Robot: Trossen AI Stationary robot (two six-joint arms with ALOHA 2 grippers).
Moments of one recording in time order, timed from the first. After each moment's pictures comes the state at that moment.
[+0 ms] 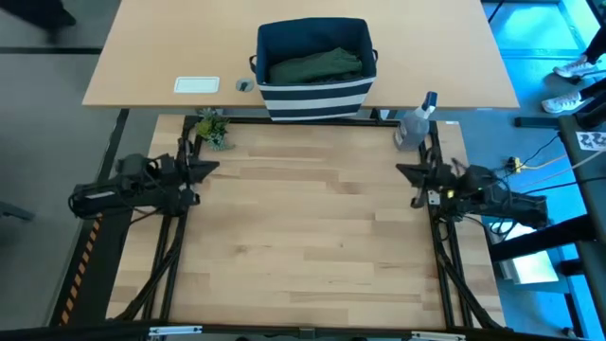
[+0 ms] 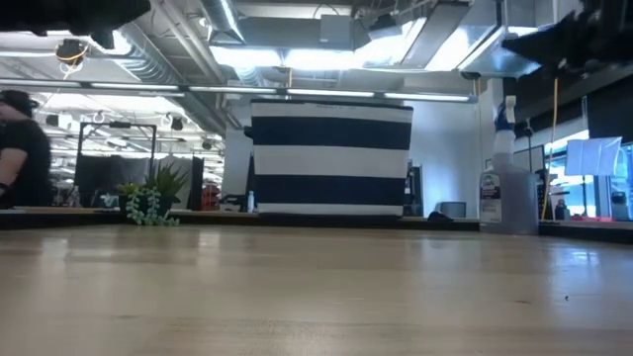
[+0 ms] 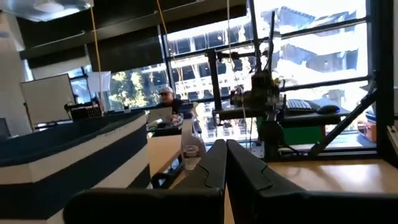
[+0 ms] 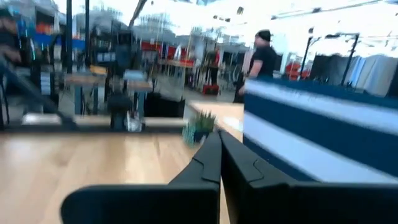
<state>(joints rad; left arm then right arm) 0.11 0.01 0.33 -0.13 -0.15 0.17 -0.09 0.00 0.25 -0.08 0.20 -0.16</state>
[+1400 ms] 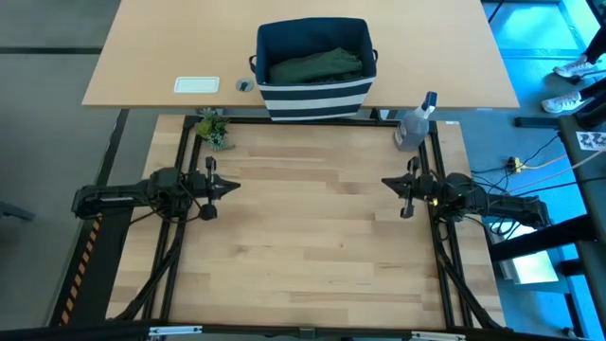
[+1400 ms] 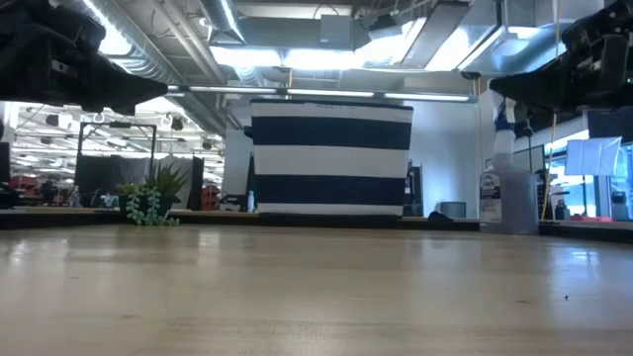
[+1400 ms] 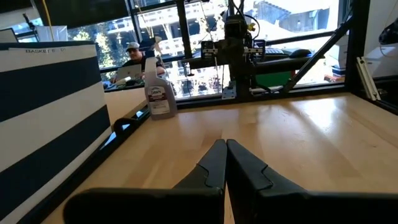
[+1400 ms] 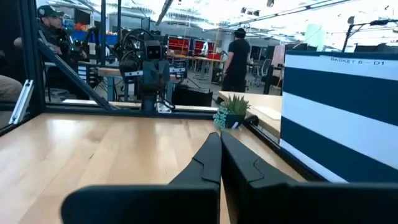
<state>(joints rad) 0.11 0.02 0.01 0.01 -0.05 0.14 -0.09 0.02 0.01 0.12 0.07 -0.13</state>
